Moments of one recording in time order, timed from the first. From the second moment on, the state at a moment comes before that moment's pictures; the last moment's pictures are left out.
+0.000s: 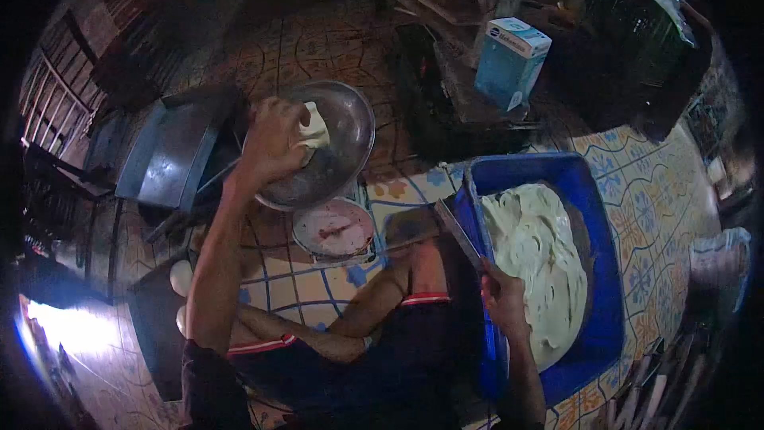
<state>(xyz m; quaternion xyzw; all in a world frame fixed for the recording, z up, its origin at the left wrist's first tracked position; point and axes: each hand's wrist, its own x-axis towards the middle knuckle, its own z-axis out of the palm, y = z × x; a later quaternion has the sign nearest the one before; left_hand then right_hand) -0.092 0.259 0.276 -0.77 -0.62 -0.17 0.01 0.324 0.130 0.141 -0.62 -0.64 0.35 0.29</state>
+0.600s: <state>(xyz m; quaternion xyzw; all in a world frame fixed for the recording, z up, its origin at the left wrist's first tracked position) 0.198 0.146 0.153 -0.78 -0.32 -0.41 -0.35 0.393 0.099 0.092 -0.63 -0.45 0.38 0.50</state>
